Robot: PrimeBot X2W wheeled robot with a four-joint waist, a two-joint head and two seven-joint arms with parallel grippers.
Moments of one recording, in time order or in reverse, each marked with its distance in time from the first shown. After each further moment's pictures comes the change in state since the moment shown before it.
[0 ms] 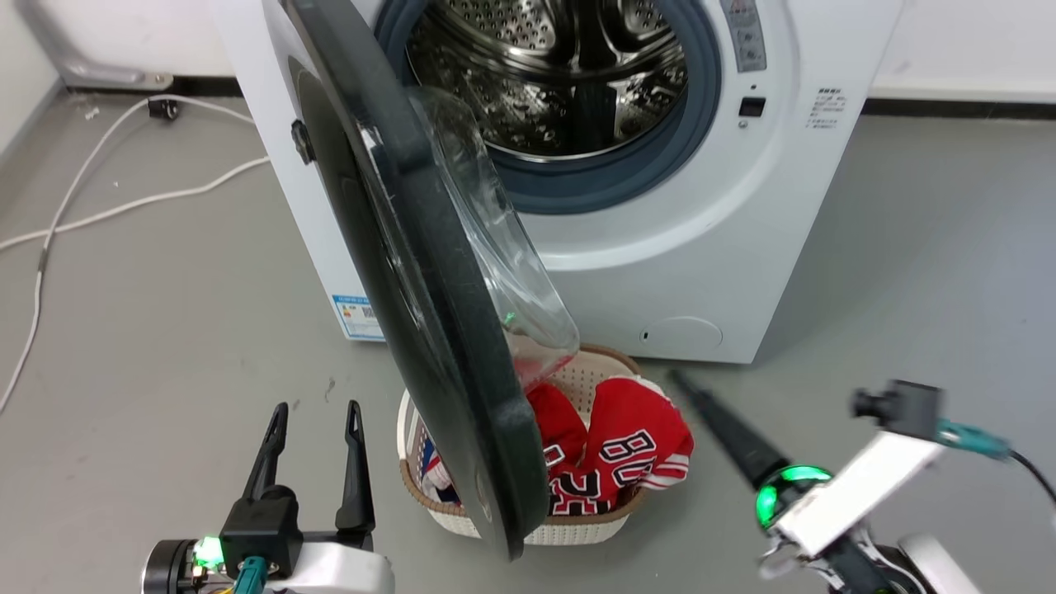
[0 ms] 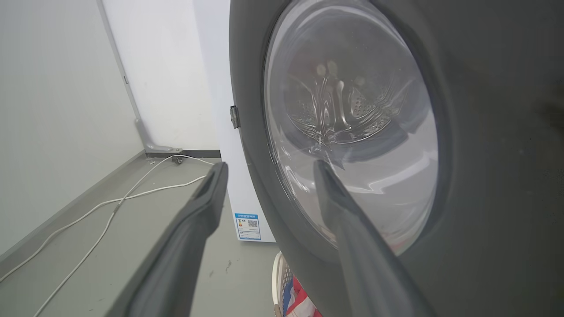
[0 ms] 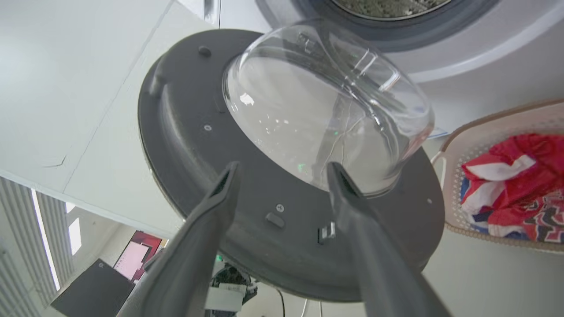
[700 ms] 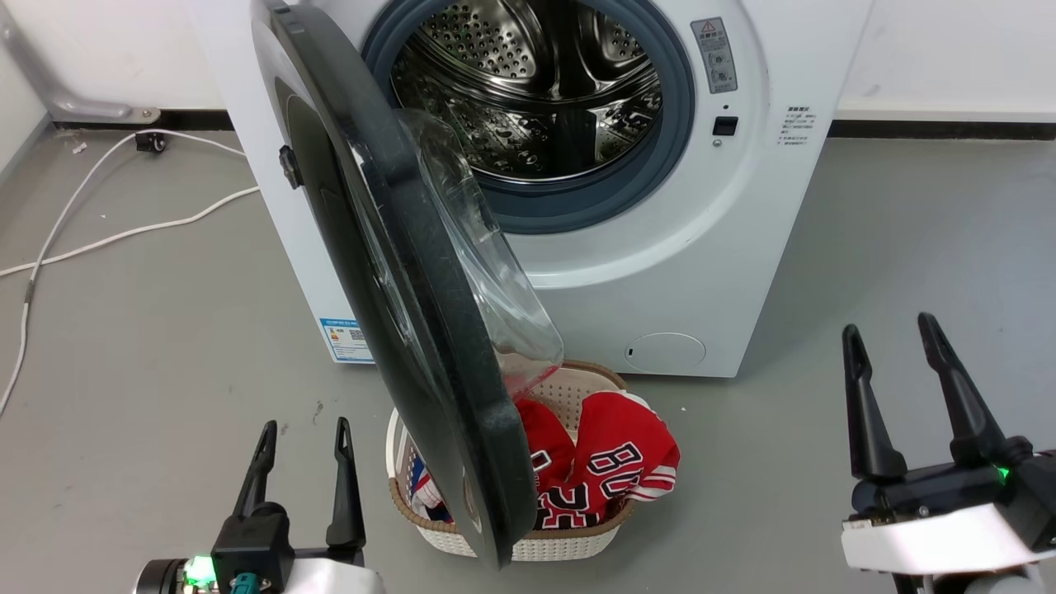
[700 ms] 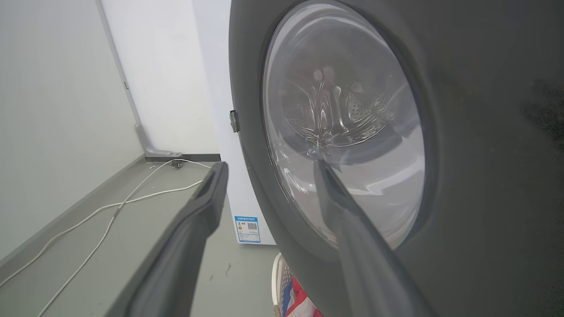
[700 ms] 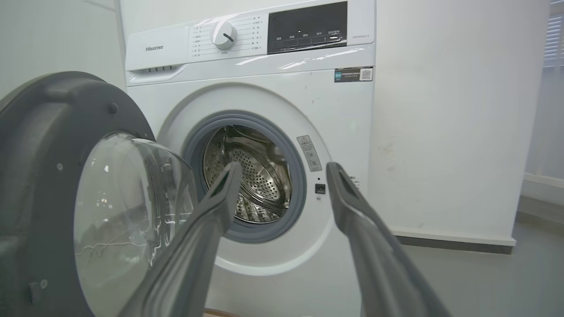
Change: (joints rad) left arm 0.040 0.000 0.018 -0.013 0.006 -0.004 0.000; right arm 0.160 0.162 -0.404 -0.144 -1.262 0.002 -0.425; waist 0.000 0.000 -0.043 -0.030
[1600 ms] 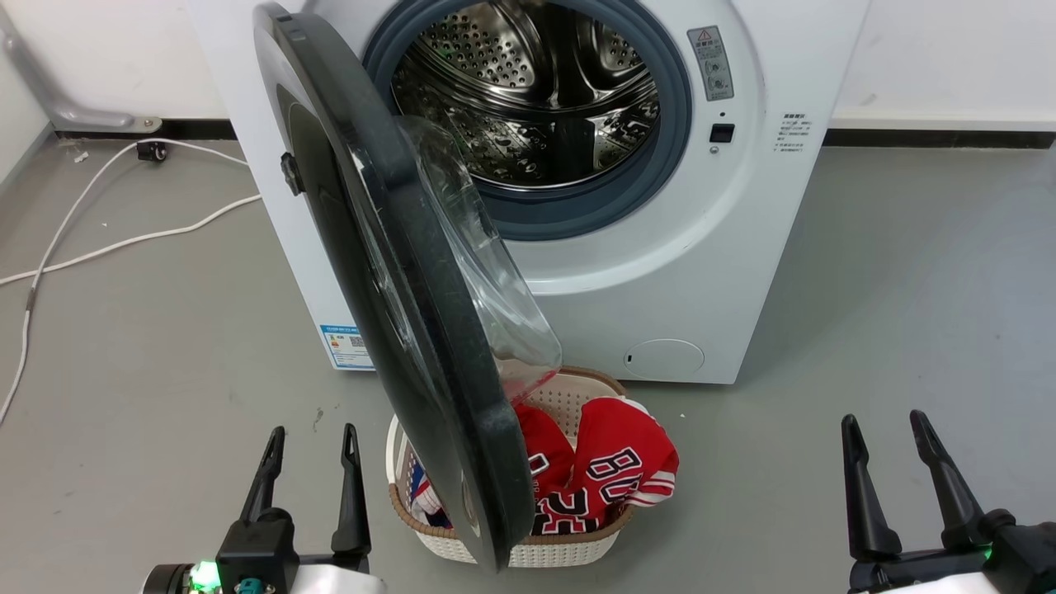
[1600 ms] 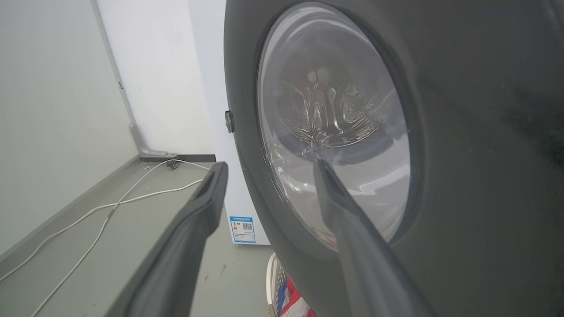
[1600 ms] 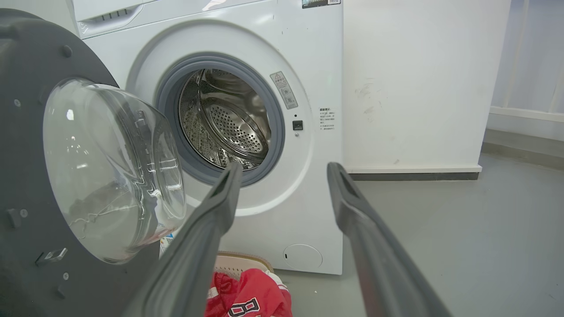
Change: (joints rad) left arm 0.010 0.000 -0.011 0.000 -0.008 0.000 0.000; right arm 0.151 0.055 -0.058 0.057 -0.016 0.000 0.000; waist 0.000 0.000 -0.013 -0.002
